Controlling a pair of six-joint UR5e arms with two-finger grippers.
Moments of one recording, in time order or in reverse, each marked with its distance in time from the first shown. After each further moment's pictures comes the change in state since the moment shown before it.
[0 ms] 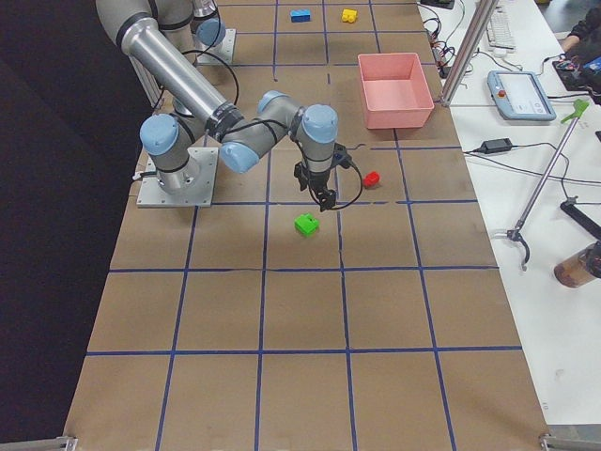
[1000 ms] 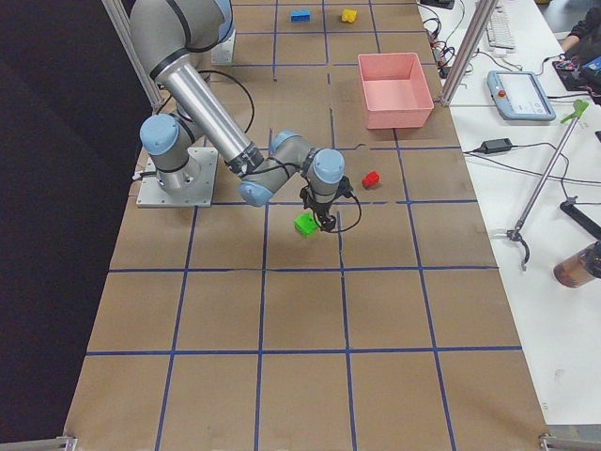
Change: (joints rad) left arm 0.131 -0.279 -0.009 0.292 0.001 0.065; right arm 0.000 0.186 0.023 -0.109 0.027 0.044
